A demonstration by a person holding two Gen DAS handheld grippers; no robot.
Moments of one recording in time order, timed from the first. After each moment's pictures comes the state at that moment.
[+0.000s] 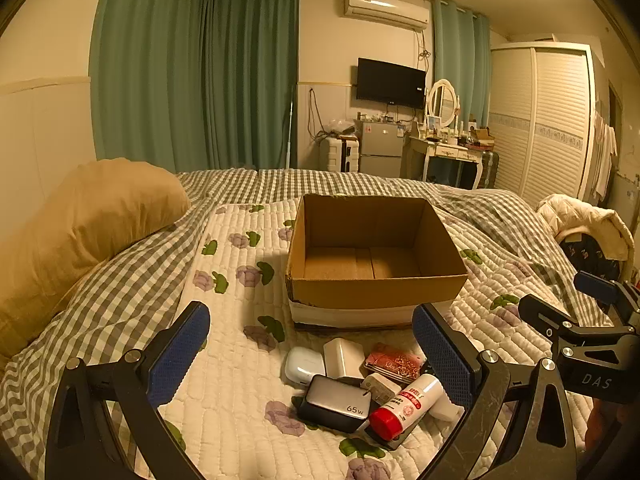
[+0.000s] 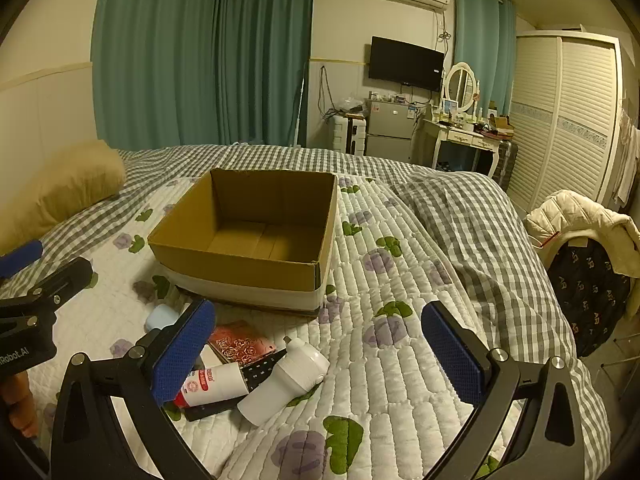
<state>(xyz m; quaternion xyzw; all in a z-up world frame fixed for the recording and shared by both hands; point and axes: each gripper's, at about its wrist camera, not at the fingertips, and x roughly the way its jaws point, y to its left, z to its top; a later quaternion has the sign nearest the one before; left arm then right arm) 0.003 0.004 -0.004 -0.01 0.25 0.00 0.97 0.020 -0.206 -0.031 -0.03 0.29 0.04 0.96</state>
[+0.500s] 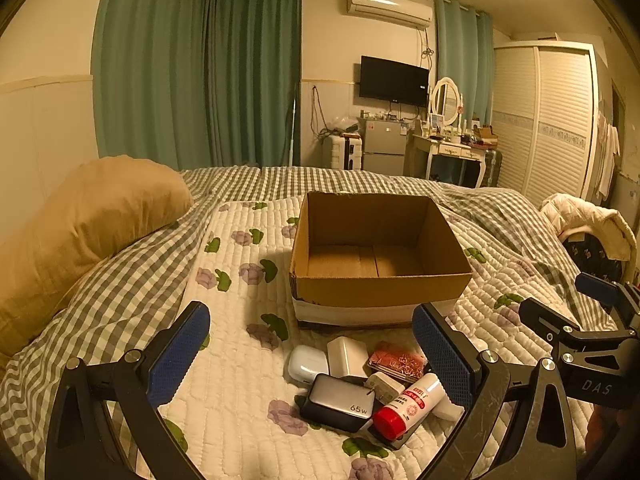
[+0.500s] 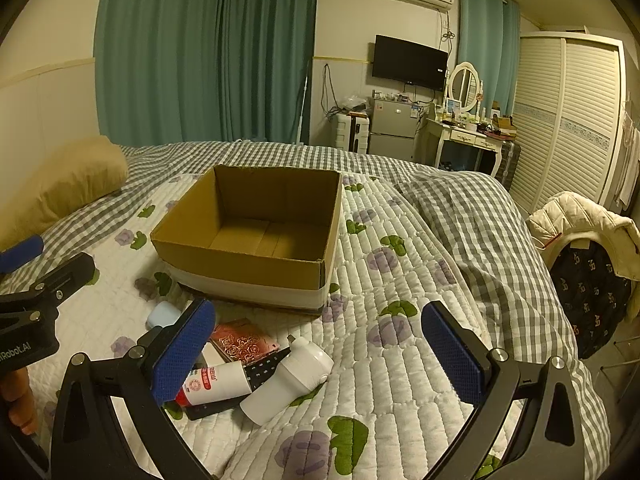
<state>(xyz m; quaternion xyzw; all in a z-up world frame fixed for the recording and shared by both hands) 0.006 0.003 -0.006 -0.01 0.25 0.01 0.97 0.021 -0.201 -0.033 -0.04 0.29 0.05 0.96</state>
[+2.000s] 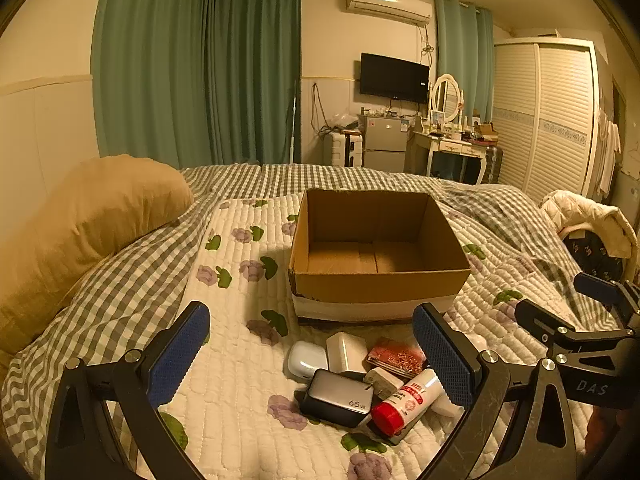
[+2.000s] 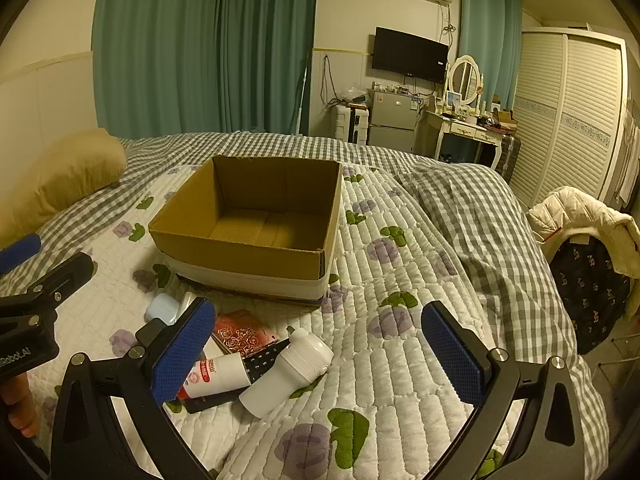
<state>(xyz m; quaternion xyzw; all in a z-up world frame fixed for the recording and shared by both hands) 0.004 0.003 -0.007 -0.01 0.26 0.01 0.97 0.020 -0.200 -0.037 -0.04 0.30 0.04 0.95</state>
